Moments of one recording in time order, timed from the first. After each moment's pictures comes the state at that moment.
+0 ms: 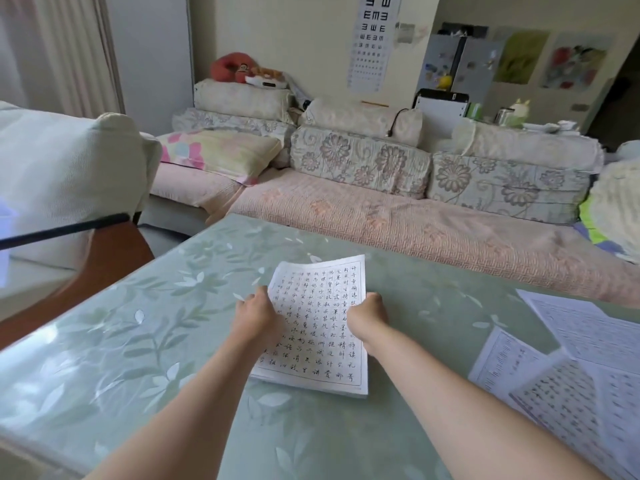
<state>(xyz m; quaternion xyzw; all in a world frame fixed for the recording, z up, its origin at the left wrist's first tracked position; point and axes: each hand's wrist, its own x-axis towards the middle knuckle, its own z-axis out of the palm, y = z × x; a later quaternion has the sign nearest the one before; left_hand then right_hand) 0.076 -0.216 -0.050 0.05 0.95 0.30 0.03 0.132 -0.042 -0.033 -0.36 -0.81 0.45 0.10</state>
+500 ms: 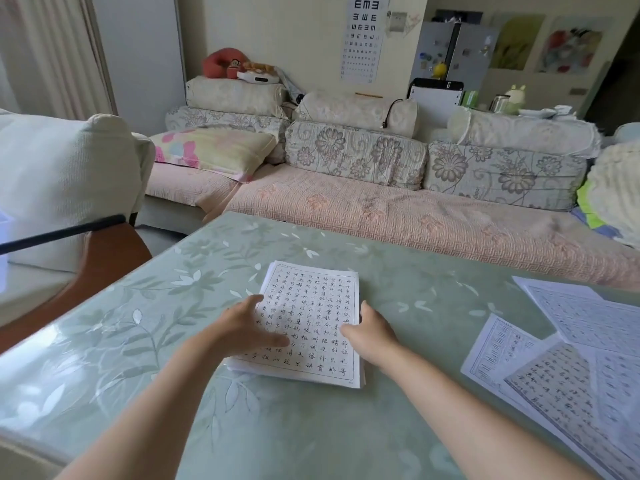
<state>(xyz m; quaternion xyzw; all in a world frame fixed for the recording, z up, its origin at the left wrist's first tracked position) 0.091 -0.258 -0.041 0.13 0.93 0.32 0.16 0.176 -0.030 -0.050 -0.23 -0.88 0.42 0.04</state>
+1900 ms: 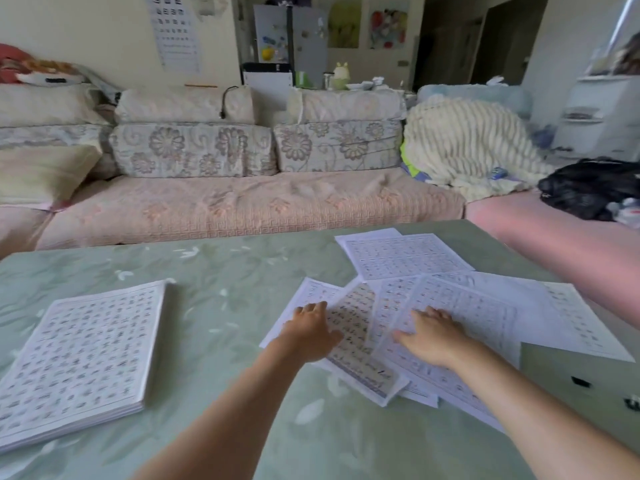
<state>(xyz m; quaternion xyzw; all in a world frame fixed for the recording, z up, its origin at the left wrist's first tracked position) 0.290 0.124 -0.043 0.43 0.88 0.14 0.15 0.459 0.281 -0.037 -0.43 -0.89 0.12 -0.08</state>
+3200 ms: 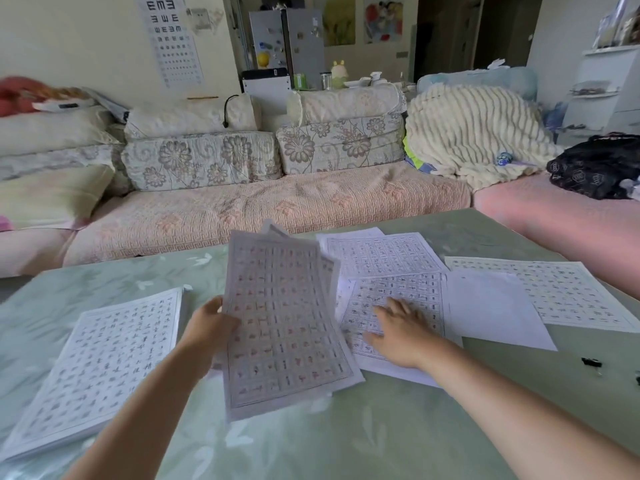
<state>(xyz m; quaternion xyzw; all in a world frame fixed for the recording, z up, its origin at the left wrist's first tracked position) 0.239 -0.001 0.006 0.13 0.83 0.52 0.17 0.432 0.237 -0.046 -0.31 -0.94 0.13 -0.05</state>
